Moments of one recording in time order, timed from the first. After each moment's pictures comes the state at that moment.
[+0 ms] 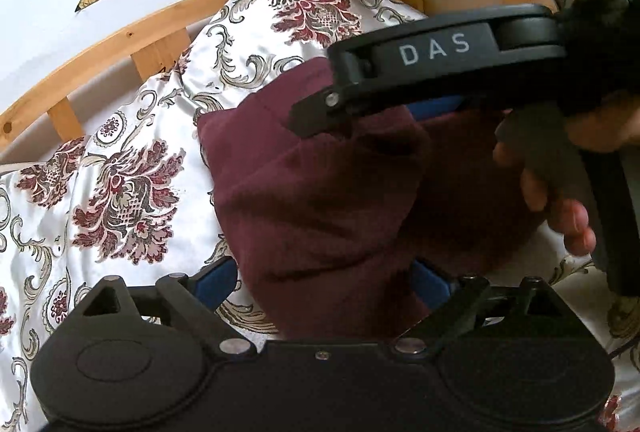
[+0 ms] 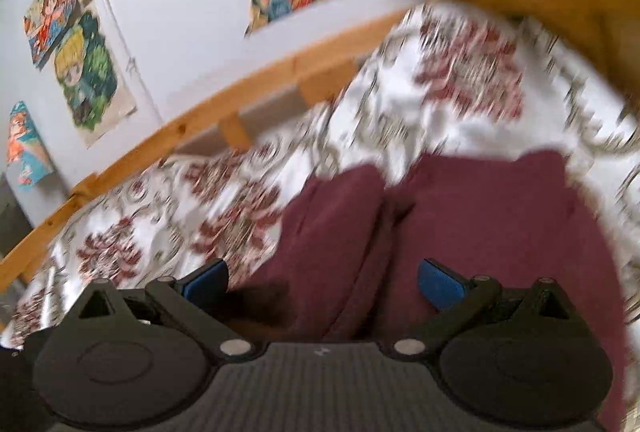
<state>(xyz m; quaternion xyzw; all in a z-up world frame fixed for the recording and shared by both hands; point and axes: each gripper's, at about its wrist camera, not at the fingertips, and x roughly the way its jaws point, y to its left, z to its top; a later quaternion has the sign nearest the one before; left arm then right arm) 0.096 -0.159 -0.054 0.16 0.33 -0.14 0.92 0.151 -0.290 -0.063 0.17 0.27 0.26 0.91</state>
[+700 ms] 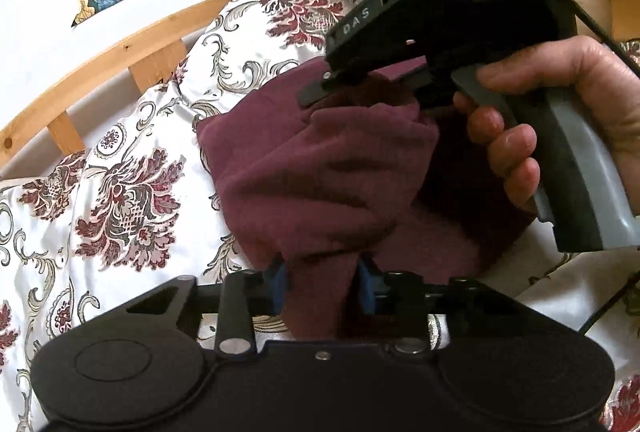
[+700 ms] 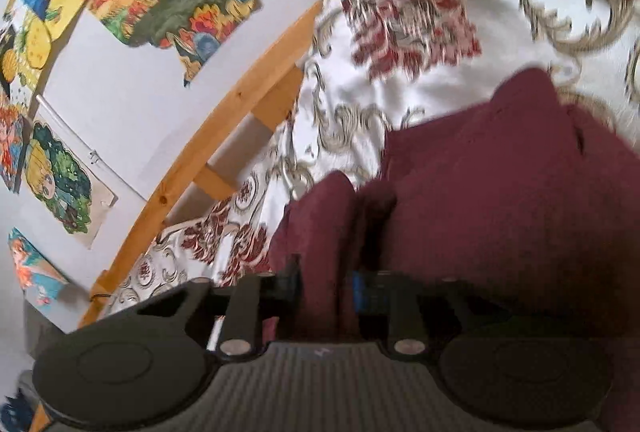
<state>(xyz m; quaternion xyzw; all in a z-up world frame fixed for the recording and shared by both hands) 0.086 -0.157 -0.061 0.18 0.30 -0.14 0.92 0.189 -0.309 -0.083 0.31 0.25 0.21 0.89</state>
